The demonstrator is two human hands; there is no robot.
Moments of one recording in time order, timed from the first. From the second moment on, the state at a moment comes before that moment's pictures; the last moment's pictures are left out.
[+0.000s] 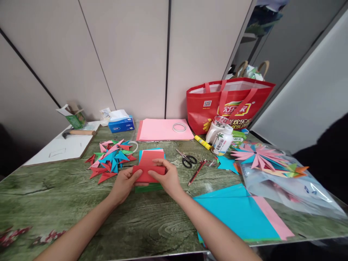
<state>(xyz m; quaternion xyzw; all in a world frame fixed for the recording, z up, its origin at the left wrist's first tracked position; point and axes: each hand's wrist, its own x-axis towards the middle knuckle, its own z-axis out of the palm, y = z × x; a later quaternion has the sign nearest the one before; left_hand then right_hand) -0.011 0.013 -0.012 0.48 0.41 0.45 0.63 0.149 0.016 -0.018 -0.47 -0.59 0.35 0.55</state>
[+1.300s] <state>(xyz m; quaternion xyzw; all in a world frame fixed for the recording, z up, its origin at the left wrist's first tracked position) -0.009 0.011 -0.011 0.48 0.39 0.47 0.63 0.149 0.016 -0.016 -0.46 -0.59 0.40 0.53</state>
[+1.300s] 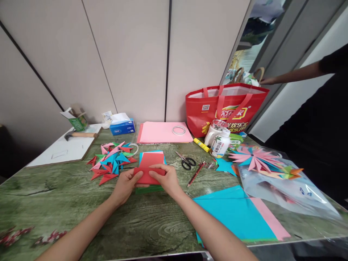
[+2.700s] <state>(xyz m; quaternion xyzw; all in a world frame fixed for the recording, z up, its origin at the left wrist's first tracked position) -0.007 0.006 -0.006 0.46 0.43 0.41 0.66 0.151 0.016 -0.012 -0.47 -0.61 0.37 0.52</state>
